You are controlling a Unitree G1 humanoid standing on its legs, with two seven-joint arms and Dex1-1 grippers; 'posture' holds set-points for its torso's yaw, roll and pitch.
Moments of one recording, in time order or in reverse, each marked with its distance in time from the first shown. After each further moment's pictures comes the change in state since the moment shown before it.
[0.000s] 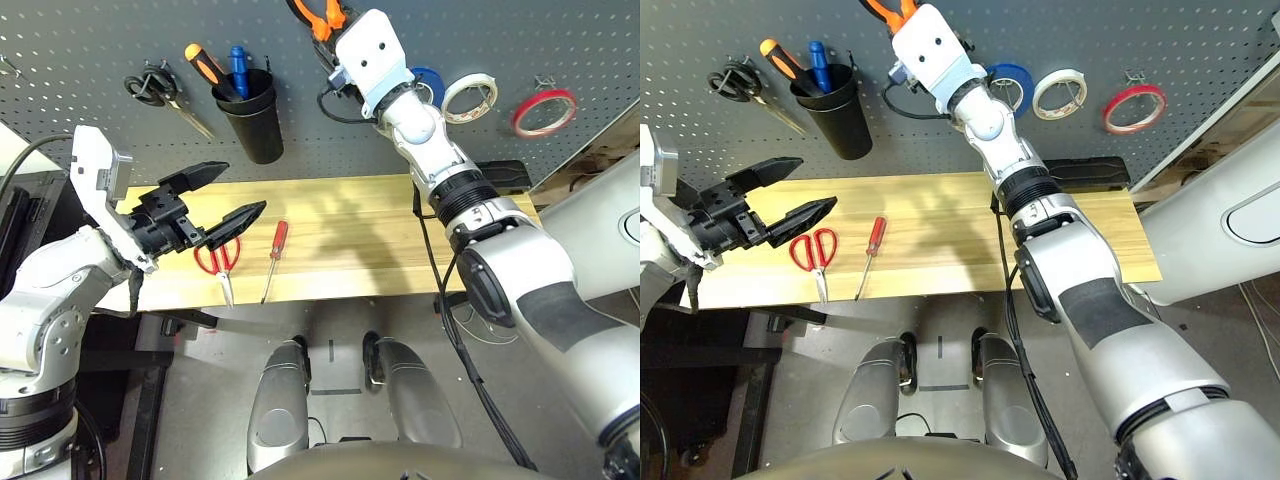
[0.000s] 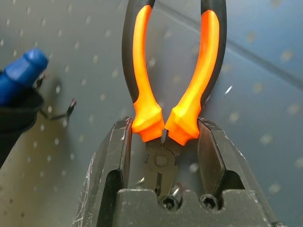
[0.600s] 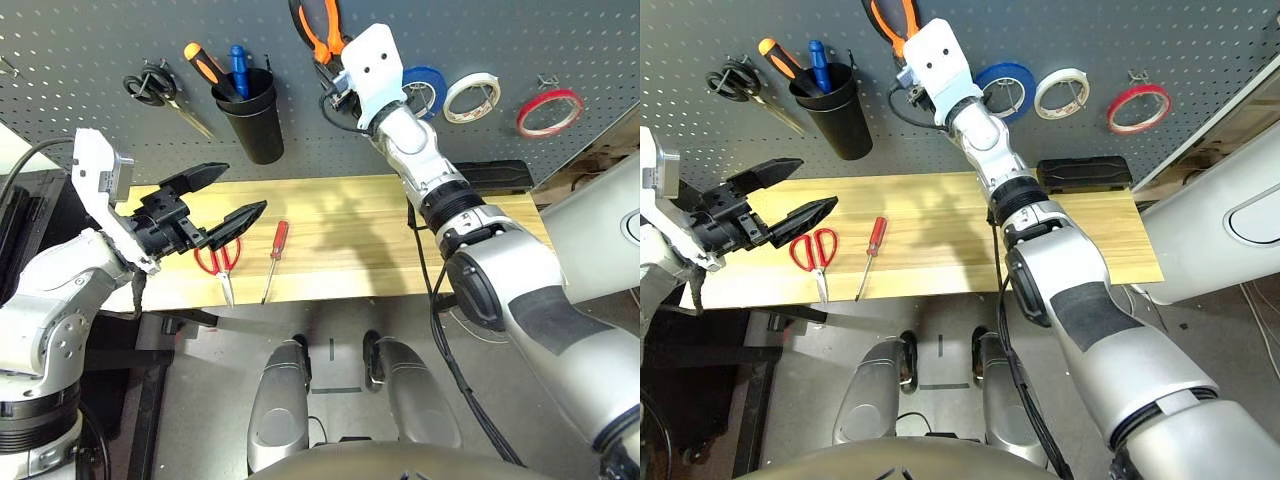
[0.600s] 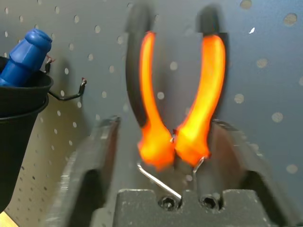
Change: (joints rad) left arm -0.034 -0.056 0.005 0.000 -0.027 0.000 0.044; right arm 0.029 0.027 -0.067 0.021 0.068 0.037 0.061
